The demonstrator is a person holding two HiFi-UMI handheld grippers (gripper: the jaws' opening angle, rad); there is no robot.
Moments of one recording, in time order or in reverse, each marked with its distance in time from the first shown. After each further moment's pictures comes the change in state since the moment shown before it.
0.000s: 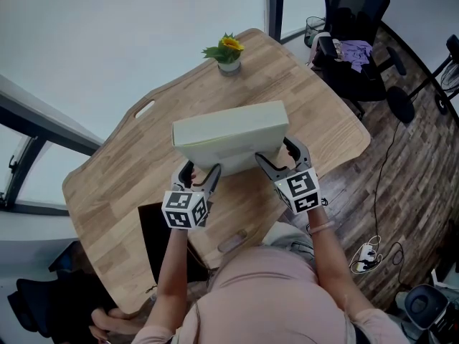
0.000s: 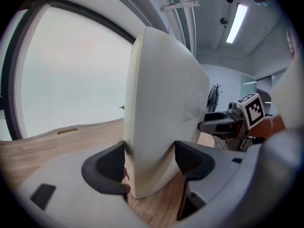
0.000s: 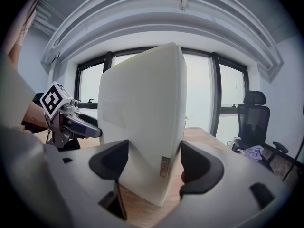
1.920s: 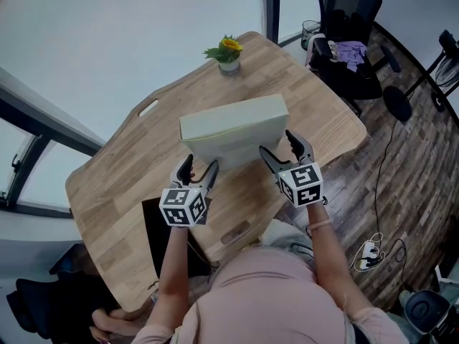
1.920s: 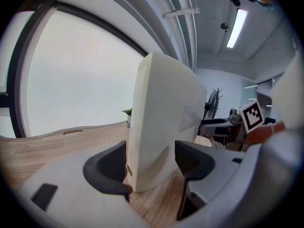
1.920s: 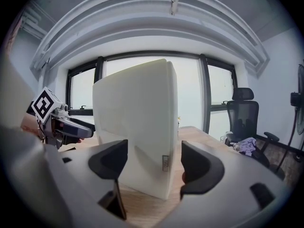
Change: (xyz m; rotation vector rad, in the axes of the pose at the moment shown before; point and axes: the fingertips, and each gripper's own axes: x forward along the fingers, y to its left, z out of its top) left arm -0.040 -0.004 0.006 -0.026 -0.044 0.011; right arm -0.030 0.006 0.004 0.099 -0.020 -0.082
